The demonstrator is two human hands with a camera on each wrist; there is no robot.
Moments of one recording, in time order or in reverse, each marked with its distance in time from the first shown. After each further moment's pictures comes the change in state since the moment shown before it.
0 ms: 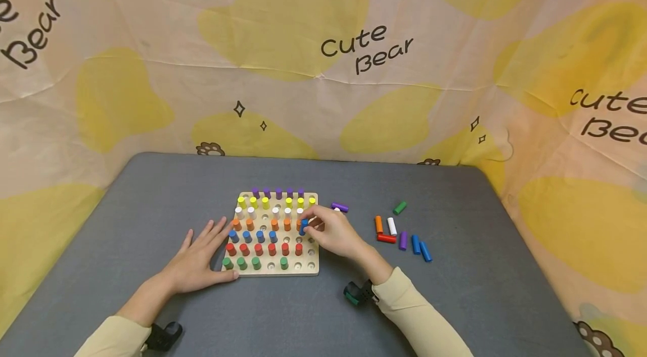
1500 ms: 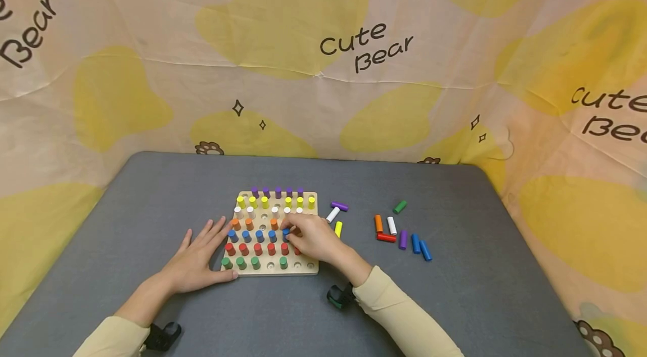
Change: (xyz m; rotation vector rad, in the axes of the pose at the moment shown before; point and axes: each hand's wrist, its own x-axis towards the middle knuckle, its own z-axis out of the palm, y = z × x) left_hand 0.001 -0.002 0.001 0.011 -0.009 -0.007; right_hand 0.017 -0.018 0.029 -0.224 -0.112 0.009
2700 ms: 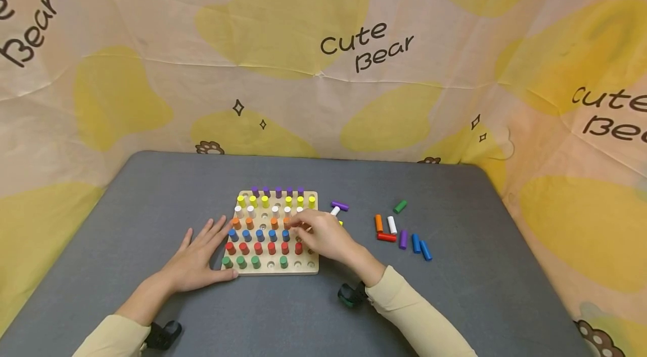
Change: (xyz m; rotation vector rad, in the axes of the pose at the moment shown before) left_hand 0.000 0.001 -0.001 -0.004 0.002 0.009; right_hand -0.012 0.002 -0.018 0.023 0.098 -0.069
